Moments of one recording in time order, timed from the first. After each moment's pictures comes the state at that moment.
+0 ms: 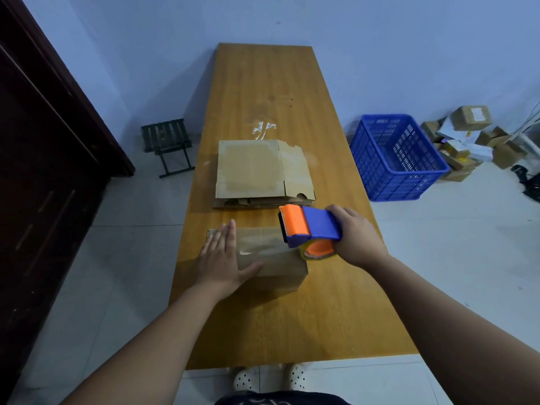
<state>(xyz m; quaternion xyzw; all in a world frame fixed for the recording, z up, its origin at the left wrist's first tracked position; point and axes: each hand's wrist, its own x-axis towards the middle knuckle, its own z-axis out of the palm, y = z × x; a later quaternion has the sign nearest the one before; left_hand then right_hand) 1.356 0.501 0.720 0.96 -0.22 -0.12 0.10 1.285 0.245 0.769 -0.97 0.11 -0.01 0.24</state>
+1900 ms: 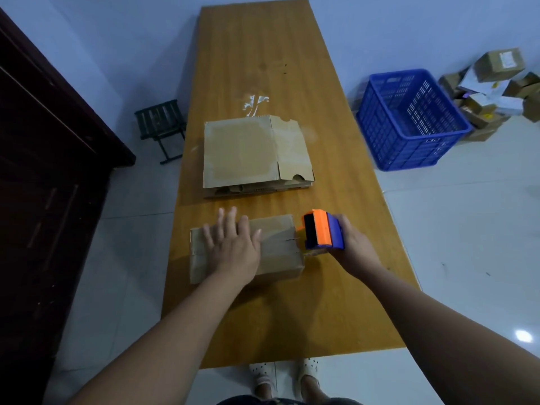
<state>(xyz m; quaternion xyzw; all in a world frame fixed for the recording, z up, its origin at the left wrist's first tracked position) 1.363 0.440 0.714 0.97 -0.18 -0.13 0.02 1.270 0.221 0.672 -0.91 0.16 0.00 0.38</state>
